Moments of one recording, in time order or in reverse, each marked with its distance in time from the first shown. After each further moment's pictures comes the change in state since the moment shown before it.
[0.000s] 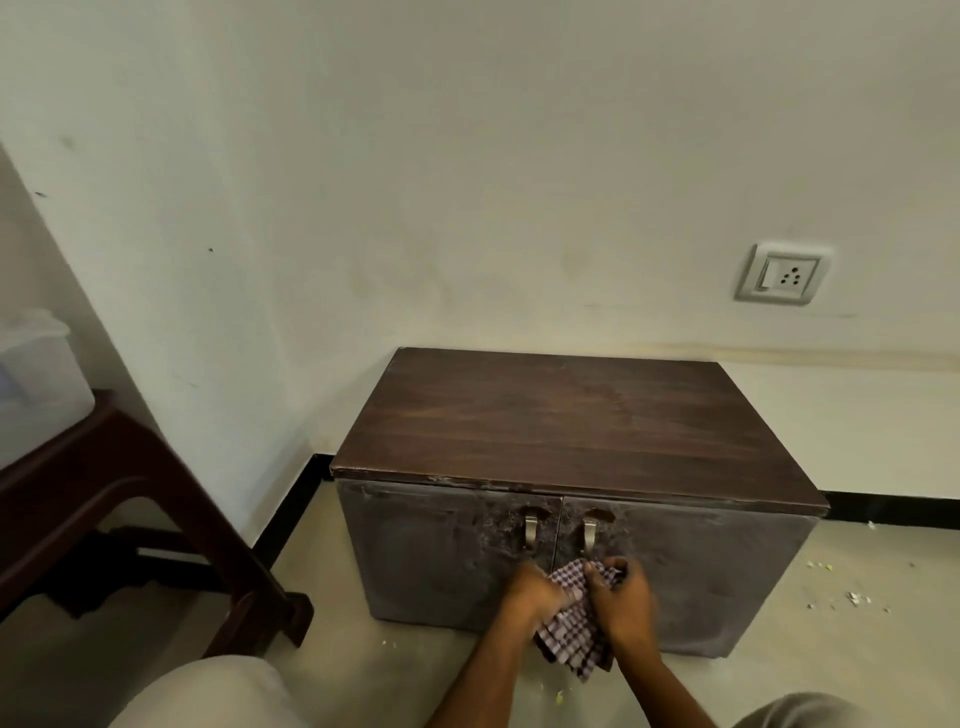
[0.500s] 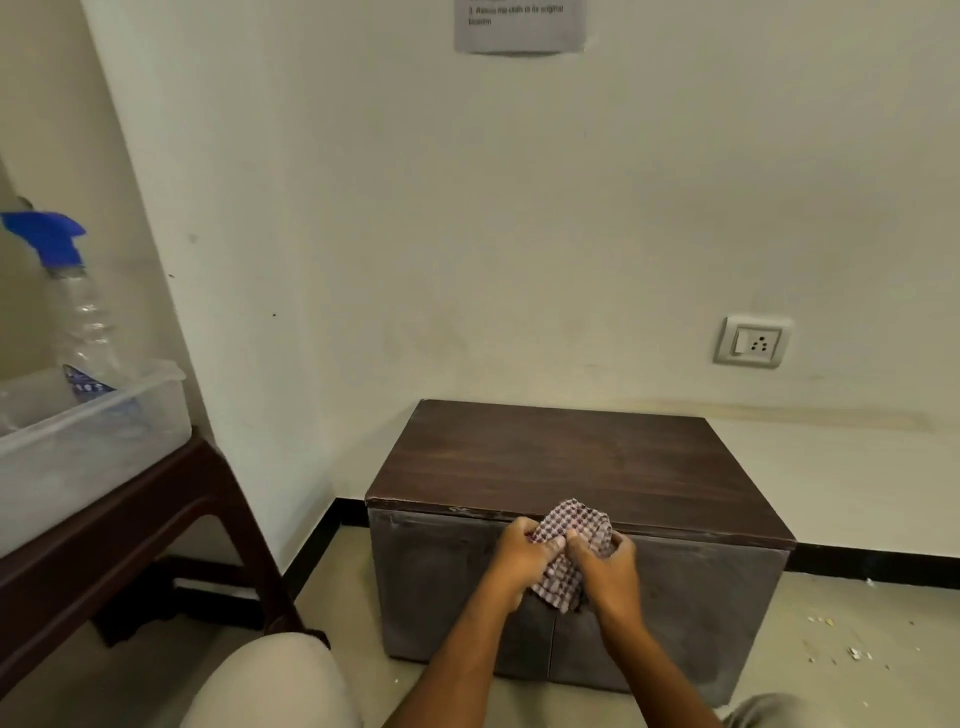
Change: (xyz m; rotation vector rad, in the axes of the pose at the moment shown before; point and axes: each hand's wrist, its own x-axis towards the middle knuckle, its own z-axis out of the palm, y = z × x) left_hand -0.077 0.053 -0.055 -0.194 0.133 0.340; right_hand -0.059 -0.096 -0.029 0.349 -0.069 -0.123
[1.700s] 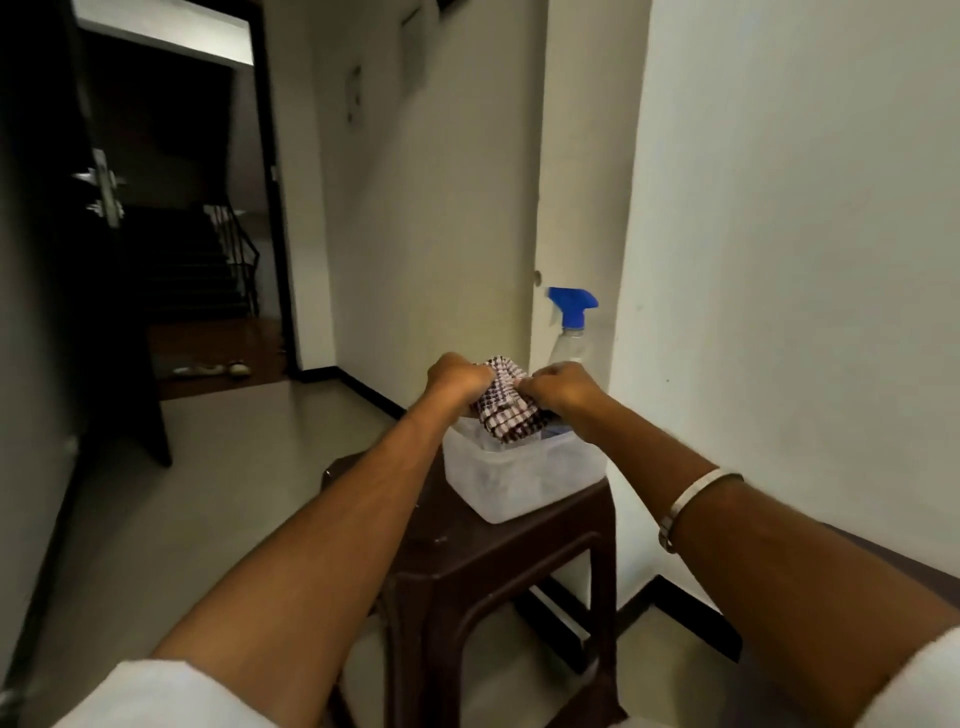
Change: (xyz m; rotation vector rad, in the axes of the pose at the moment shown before) left_hand -0.214 0.110 -0.496 0.062 1.085 -0.068; right_hand -0.237 -0.295 0.401 -0.348 -1.068 -0.460
